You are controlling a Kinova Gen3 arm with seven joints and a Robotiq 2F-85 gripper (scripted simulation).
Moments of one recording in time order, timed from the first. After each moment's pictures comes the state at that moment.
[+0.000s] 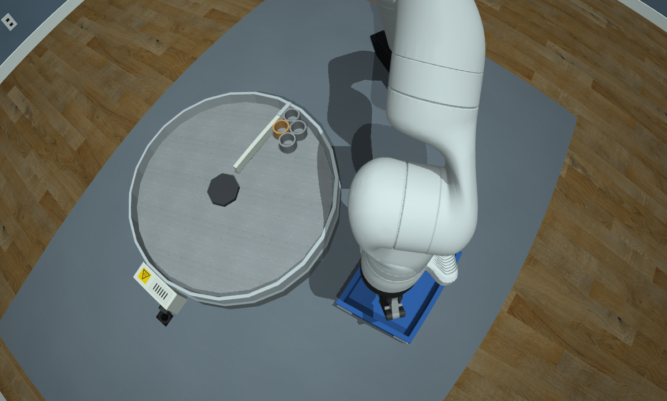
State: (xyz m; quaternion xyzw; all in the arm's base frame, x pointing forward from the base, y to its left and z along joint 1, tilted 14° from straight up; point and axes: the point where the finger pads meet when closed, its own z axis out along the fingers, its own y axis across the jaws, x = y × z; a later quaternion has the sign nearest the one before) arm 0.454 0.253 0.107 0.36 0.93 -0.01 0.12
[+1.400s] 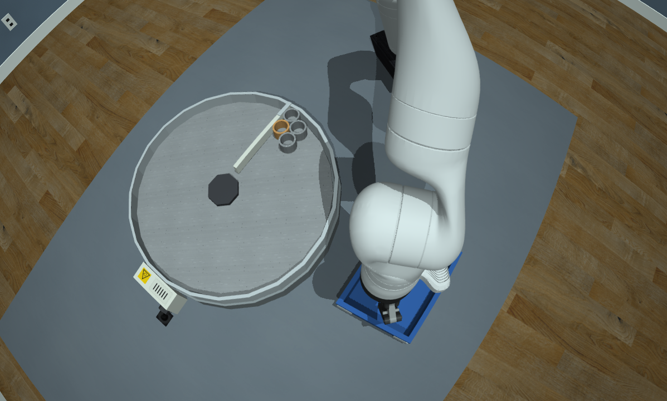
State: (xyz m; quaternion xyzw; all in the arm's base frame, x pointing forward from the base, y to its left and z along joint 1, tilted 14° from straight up) arm 0.464 0.249 0.062 0.36 0.93 -0.01 0.12
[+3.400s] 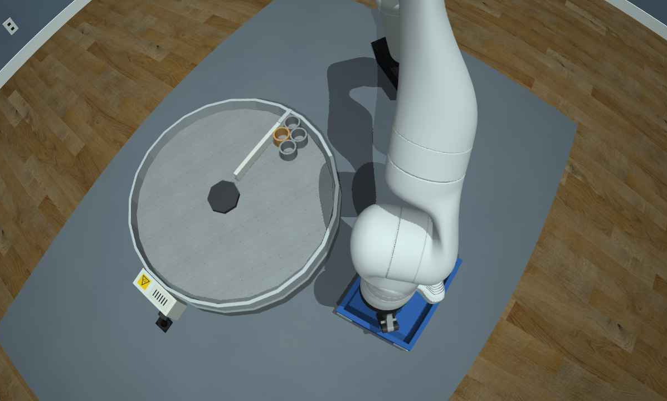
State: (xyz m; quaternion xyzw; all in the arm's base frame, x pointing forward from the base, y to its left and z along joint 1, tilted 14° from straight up) arm 0.469 0.244 0.032 0.36 0.93 -0.02 0.12
